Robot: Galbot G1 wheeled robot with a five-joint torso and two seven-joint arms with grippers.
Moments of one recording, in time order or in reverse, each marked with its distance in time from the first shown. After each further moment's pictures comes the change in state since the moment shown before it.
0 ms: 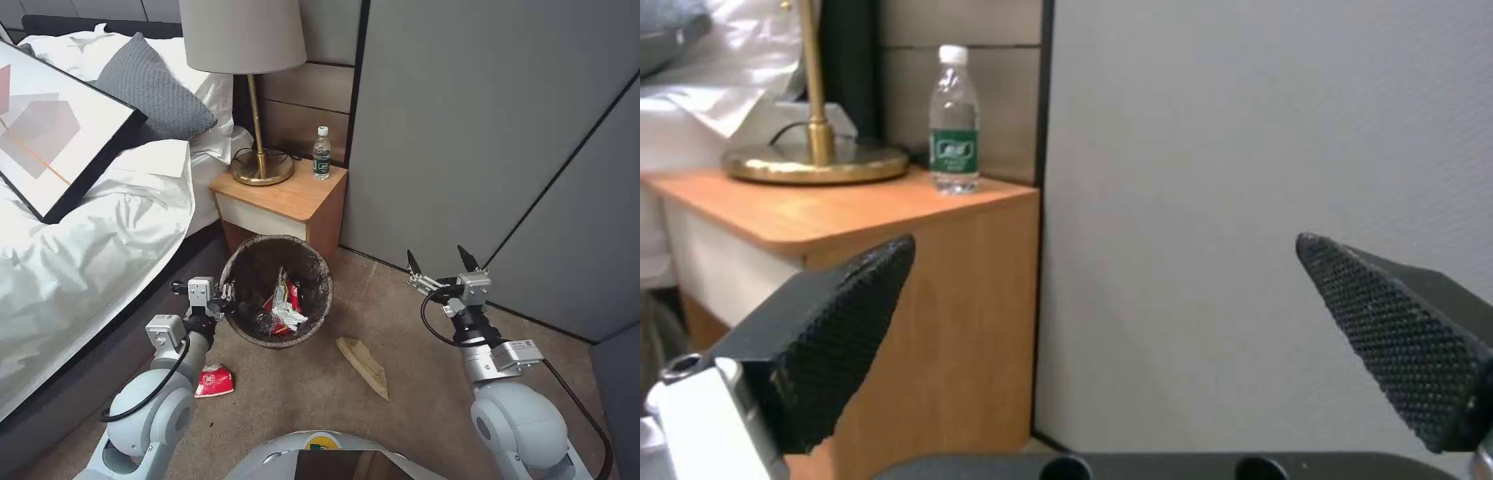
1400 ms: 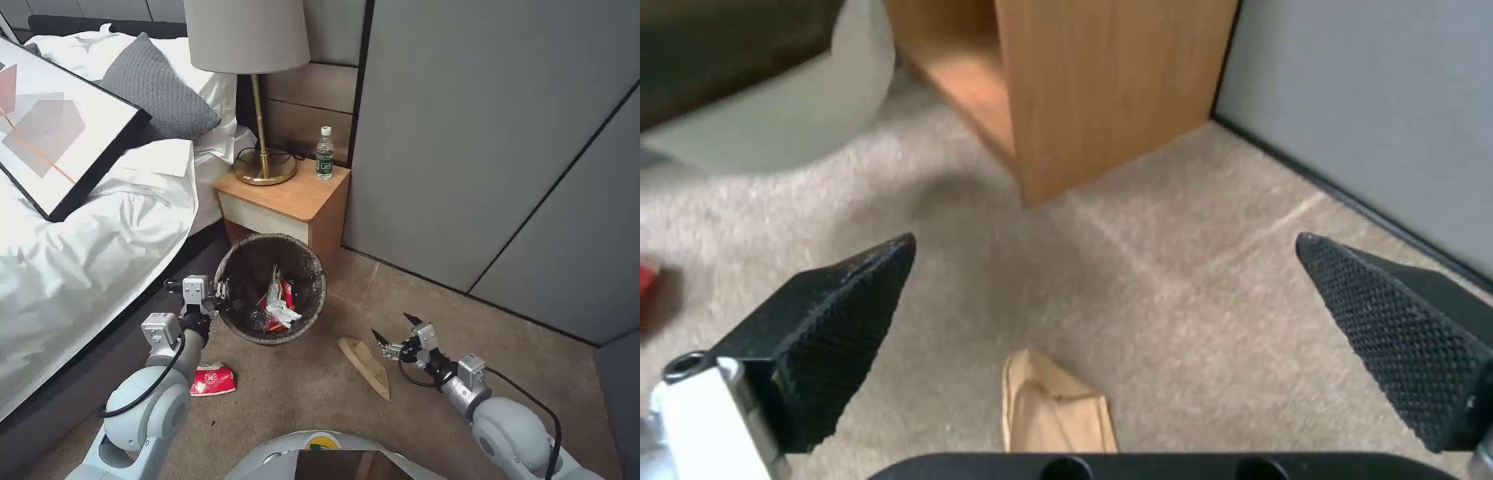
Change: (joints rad) left arm -0.009 0.020 -0.023 0.020 0.000 -0.001 -0.002; right arm 0.013 -0.341 -0.199 -0.325 0.201 -0.098 -0.163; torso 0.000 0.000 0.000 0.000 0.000
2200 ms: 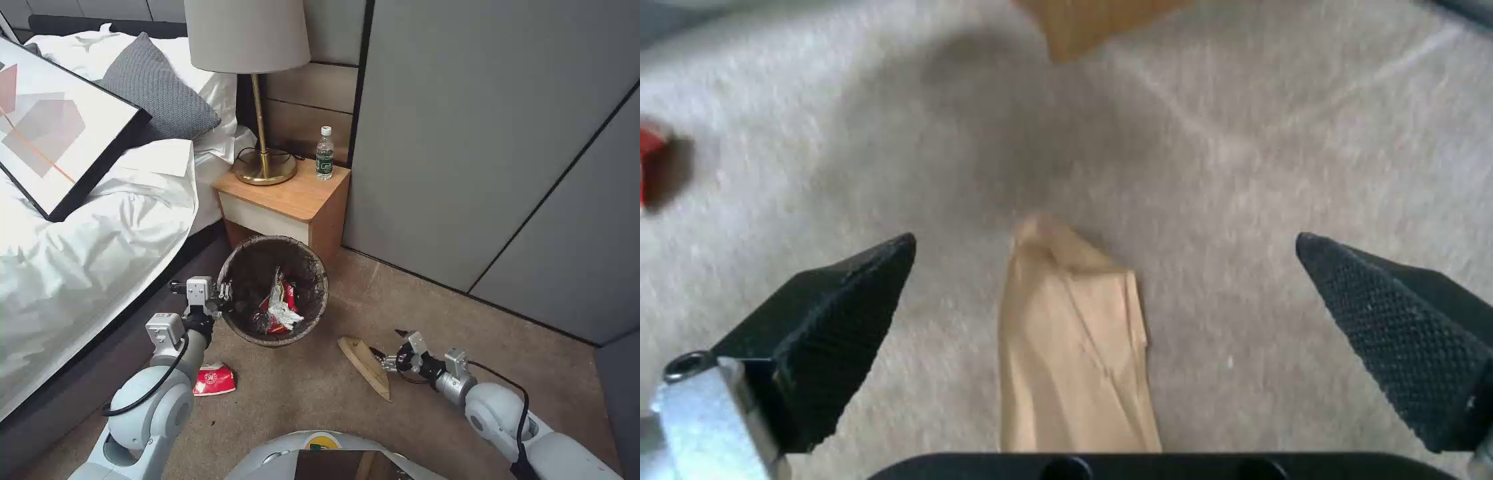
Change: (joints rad) left arm -0.004 -0.004 0.015 0.008 0.003 0.000 0.003; right arm 0.198 -0.095 -0.171 -0.272 0.133 -0.043 -0.133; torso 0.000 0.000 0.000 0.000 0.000
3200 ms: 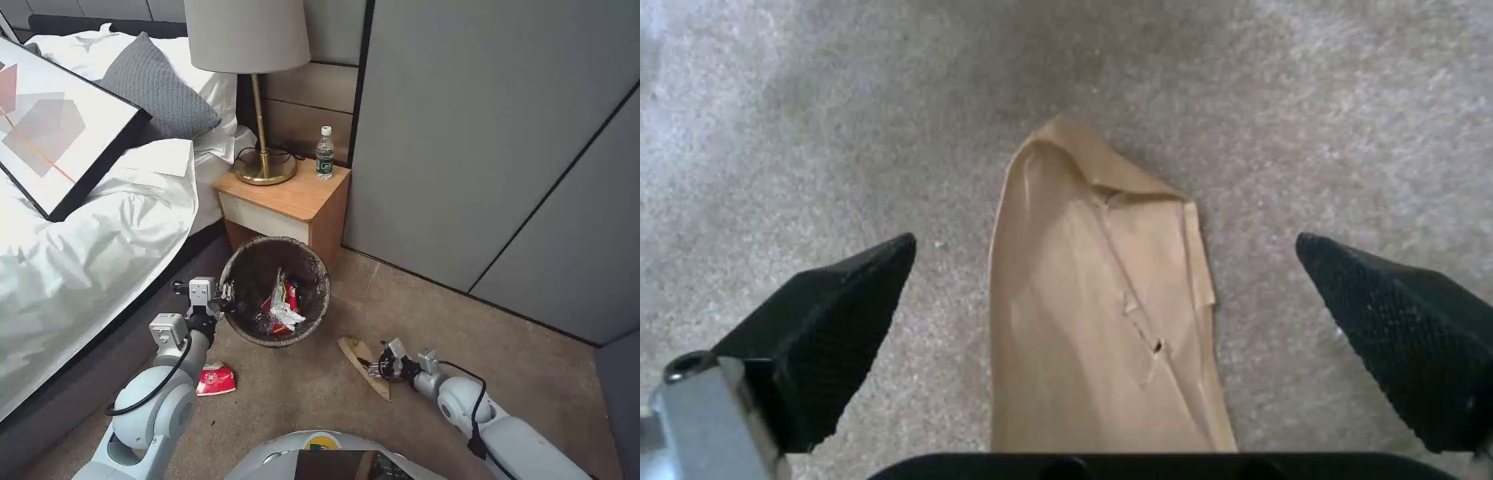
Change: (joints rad) left arm -0.004 -0.004 0.011 0.007 0.010 -0.004 0.003; right arm 0.180 0.135 -0.157 -0.232 -0.100 -0.033 -0.037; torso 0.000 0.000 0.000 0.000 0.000
